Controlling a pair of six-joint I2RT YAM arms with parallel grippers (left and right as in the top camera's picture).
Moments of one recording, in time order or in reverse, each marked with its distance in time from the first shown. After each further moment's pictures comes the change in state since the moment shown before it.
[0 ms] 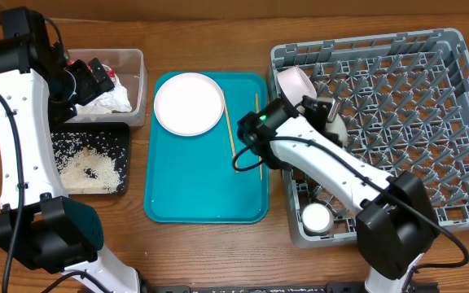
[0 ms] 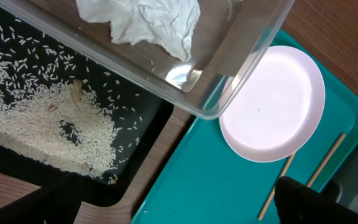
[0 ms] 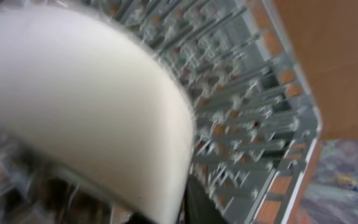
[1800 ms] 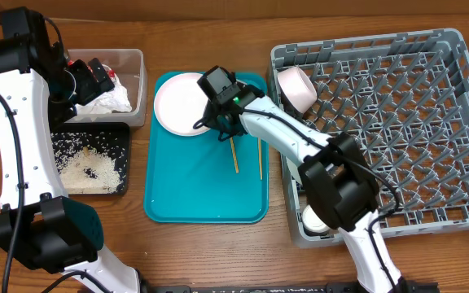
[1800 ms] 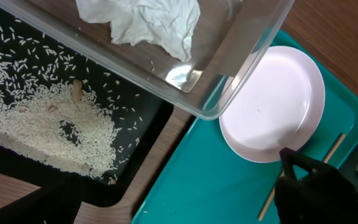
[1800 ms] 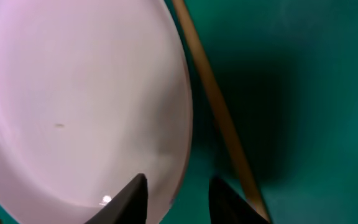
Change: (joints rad) left arm 0.000 0.000 0.000 0.000 0.000 0.000; right arm -0.049 0.412 0.303 0.961 -0.858 -0.287
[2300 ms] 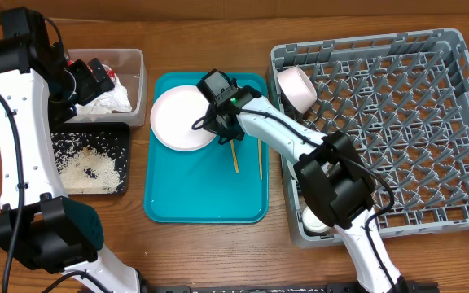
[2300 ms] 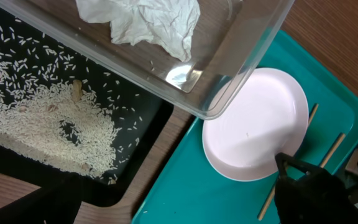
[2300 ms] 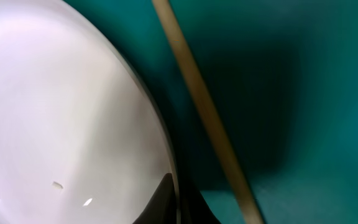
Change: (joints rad) left arm 0.000 0.000 0.000 0.000 0.000 0.000; right arm 0.000 0.020 0.031 -0.077 -0.010 0.015
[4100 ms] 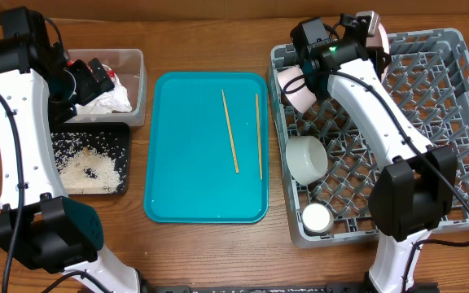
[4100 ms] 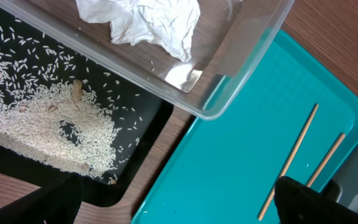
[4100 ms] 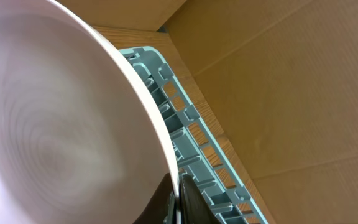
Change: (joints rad) left arm 0.000 0.000 0.000 0.000 0.000 0.000; right arm -0.341 -0.309 -0.016 -0.395 1.231 -0.479
